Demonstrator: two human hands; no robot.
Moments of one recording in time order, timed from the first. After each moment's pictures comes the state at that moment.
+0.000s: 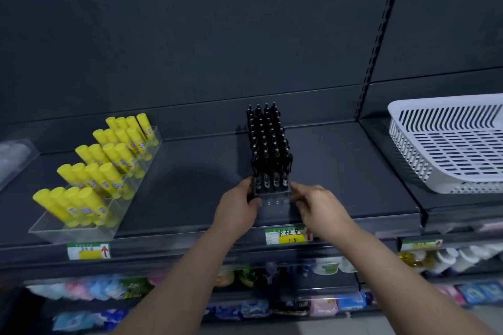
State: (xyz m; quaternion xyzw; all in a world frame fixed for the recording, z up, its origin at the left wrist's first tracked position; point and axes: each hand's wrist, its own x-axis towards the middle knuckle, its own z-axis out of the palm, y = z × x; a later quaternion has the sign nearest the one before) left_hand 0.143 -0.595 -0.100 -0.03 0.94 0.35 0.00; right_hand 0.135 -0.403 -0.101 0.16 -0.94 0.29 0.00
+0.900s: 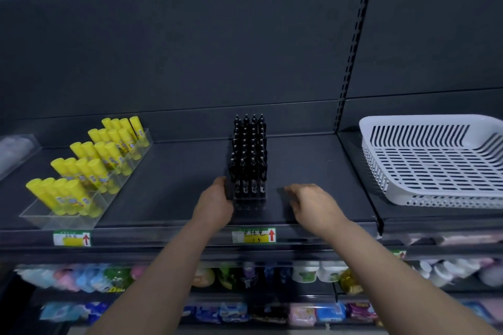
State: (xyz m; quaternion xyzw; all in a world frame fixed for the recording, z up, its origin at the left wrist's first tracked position) left_hand 0.147 -0.563 -0.080 -0.13 0.94 0.31 0.02; right_hand 0.129 -0.342 -0.074 0.18 -0.97 0.18 -0.02
